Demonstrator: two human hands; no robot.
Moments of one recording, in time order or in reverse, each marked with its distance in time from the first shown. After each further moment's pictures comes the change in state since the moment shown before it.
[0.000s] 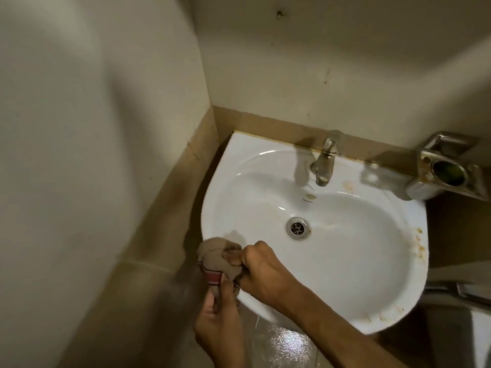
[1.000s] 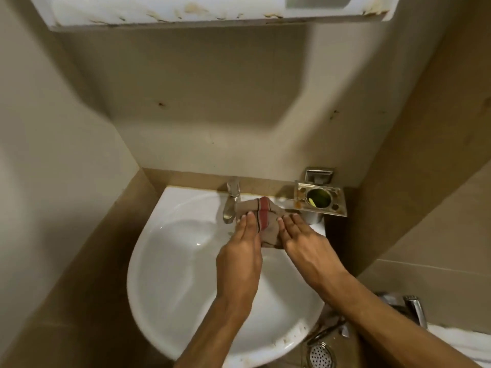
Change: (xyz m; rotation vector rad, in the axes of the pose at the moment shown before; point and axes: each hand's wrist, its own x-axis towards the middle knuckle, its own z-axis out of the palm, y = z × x) left_hand -0.137 0.056 0.165 0.805 -0.419 1.401; right_hand -0.136 0.137 -0.193 -0.660 0.358 0.093
